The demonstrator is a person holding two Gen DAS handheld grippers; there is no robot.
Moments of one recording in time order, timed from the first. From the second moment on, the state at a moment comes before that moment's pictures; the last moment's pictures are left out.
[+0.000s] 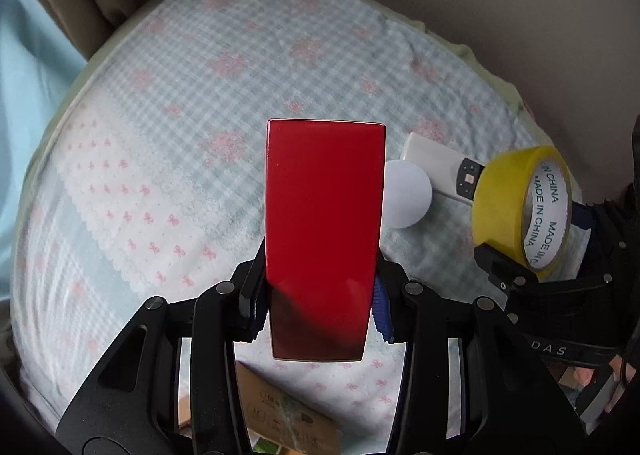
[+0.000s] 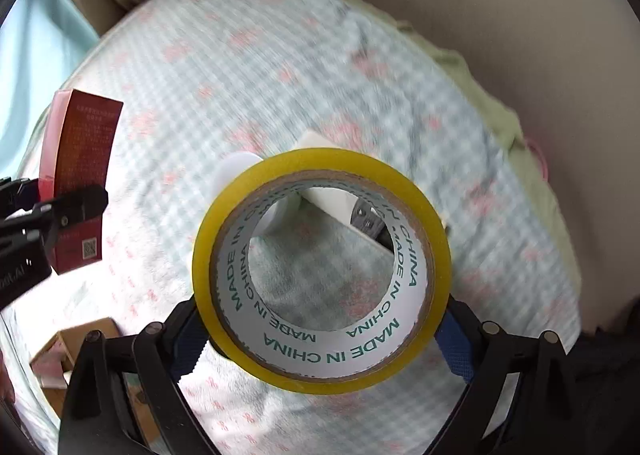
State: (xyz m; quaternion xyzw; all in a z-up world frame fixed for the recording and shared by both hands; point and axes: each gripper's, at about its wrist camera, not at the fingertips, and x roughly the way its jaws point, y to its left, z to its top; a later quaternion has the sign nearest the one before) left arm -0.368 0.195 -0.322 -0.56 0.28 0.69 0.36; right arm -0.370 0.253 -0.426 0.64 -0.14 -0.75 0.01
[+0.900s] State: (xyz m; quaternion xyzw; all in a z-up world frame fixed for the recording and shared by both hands) left arm -0.286 -0.138 -0.209 -0.55 0.08 0.81 0.19; right arm -0.310 0.052 -0.243 0.58 -0.03 -0.77 0.26
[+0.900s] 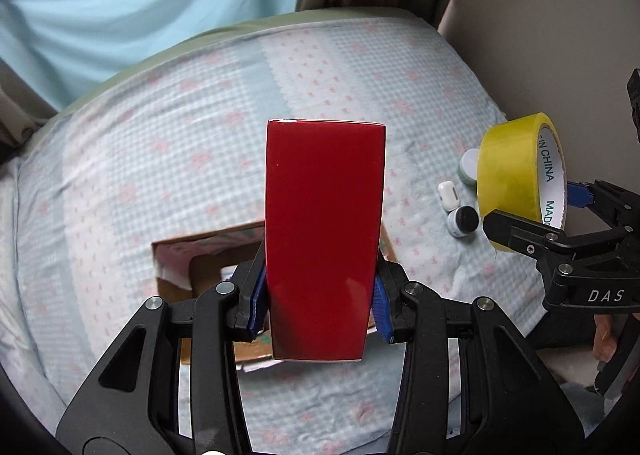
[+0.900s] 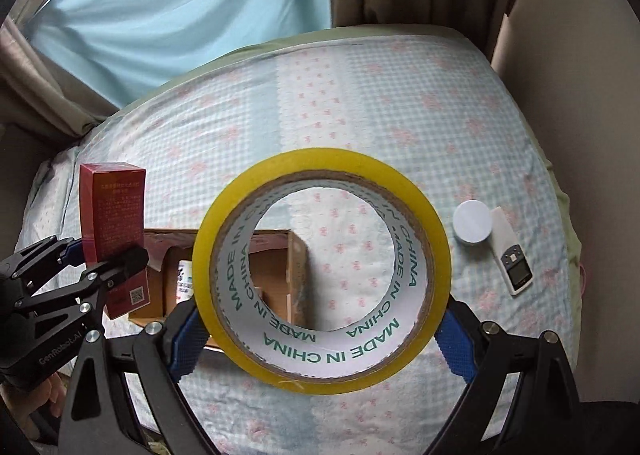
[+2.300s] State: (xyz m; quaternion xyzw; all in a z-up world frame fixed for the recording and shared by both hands) left arm -0.344 -0.256 -0.418 -0.68 0.11 0.69 0.20; right arm -0.290 -0.135 -0.414 0.76 0.11 -0.57 0.28
